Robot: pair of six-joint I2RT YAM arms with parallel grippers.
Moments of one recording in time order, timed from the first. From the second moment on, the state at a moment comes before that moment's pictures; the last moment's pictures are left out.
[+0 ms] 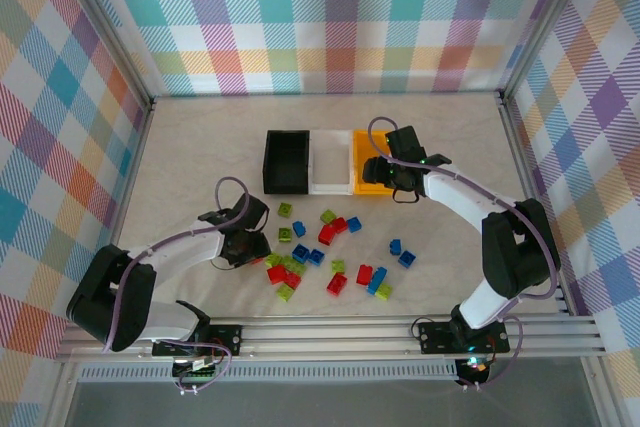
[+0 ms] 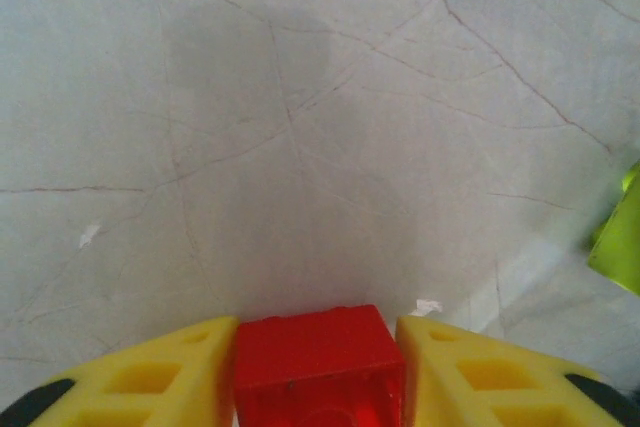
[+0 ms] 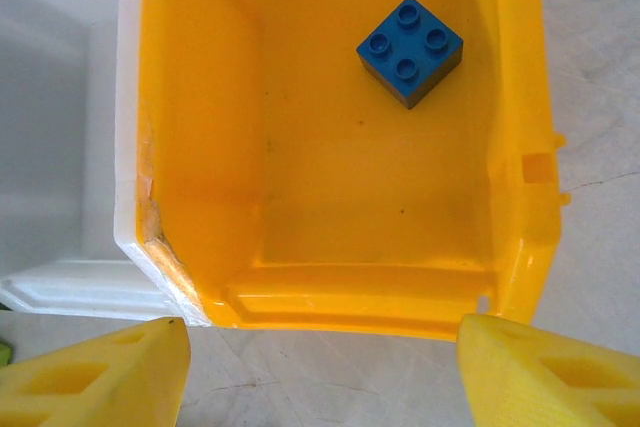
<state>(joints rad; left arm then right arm) -0.52 1.34 0.62 -0.61 -0.03 -0.87 0.42 1.62 1.11 -0.42 -0.01 0.51</state>
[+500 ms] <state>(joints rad) -0.49 1.31 0.82 -0.70 -0.04 -0.83 0.42 1.59 1.09 -0.42 -0.01 0.51</state>
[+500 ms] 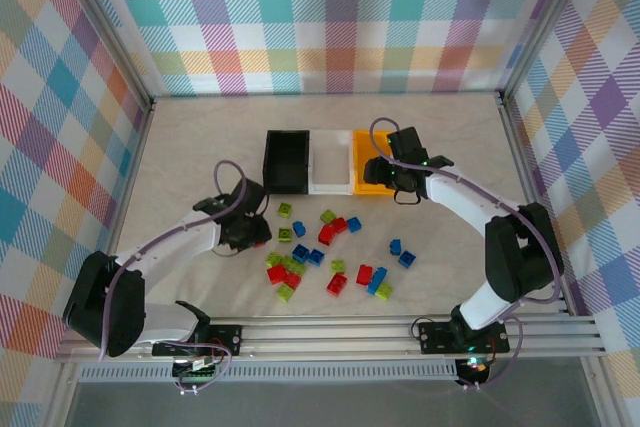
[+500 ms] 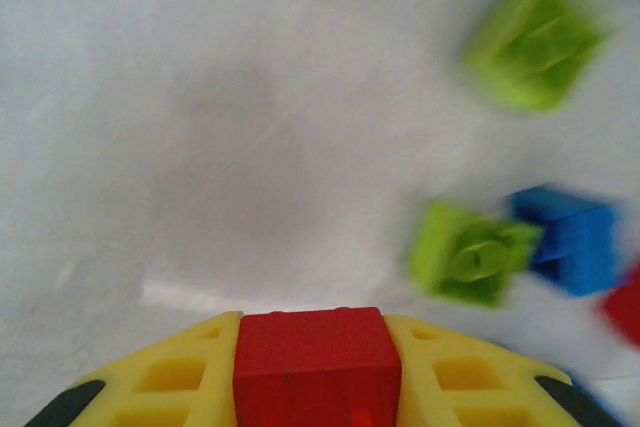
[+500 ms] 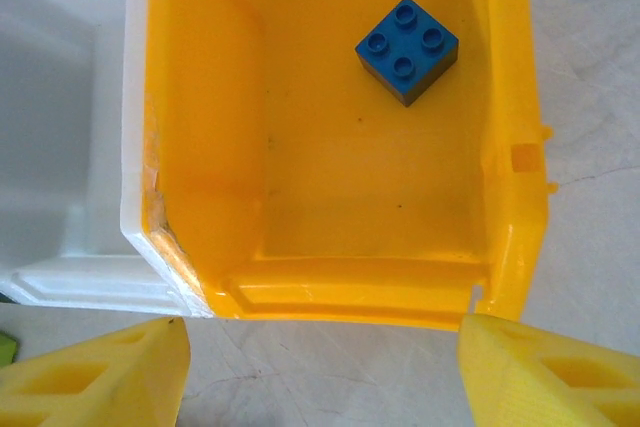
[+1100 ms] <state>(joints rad) -0.42 2.00 1.68 -0.72 -0.21 -0.67 0.42 1.57 1.04 -0.42 -0.02 0.52</state>
